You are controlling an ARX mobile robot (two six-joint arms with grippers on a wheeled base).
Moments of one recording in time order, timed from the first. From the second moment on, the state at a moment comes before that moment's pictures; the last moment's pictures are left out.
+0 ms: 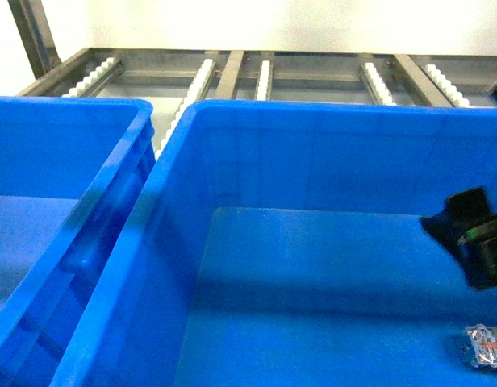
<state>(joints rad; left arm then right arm) 0.00 0.81 0.41 0.37 0.02 0.05 0.15 1.48 0.66 0.26 -0.11 -0.20</state>
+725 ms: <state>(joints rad) 0.00 0.81 0.41 0.37 0.01 0.05 -0.36 0.41 0.34 -0.02 -0.51 0.07</state>
